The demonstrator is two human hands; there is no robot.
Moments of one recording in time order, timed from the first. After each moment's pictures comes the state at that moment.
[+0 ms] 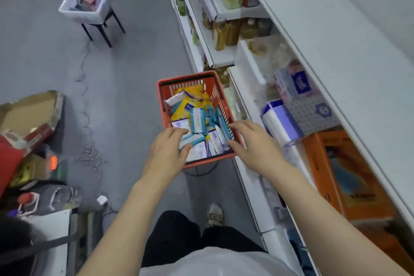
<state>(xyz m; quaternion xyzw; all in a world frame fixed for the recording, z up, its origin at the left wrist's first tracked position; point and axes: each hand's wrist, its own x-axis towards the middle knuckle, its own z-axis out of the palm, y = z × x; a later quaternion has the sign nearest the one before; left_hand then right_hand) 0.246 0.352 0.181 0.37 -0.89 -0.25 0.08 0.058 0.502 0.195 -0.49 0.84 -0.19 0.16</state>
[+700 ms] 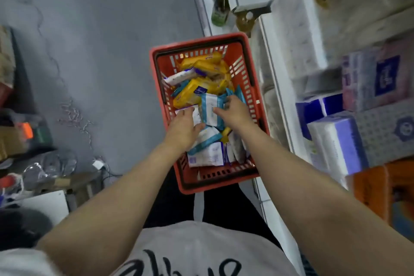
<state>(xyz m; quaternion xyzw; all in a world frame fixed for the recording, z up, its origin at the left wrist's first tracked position) 0.129 0.167 -0.014 0.43 -0.79 -0.40 -0.16 -0.025 0.242 -0.018 -0.19 0.86 -0.15 0.44</state>
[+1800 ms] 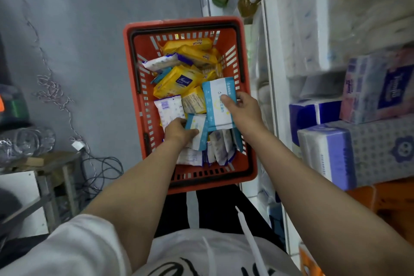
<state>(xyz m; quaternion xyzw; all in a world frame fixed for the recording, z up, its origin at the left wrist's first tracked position) 0.096 0.219 -0.101 0.65 -0.51 -0.54 -0.18 -0.072 0.289 -0.042 -0.08 0.81 -0.35 0.46</state>
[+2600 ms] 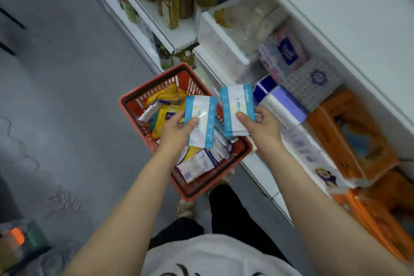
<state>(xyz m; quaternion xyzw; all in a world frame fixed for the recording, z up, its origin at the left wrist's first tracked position) 0.120 0.199 0.090 0.38 -0.55 -0.75 0.01 0.022 0.380 0.117 0.10 0.75 -0.61 0.22</state>
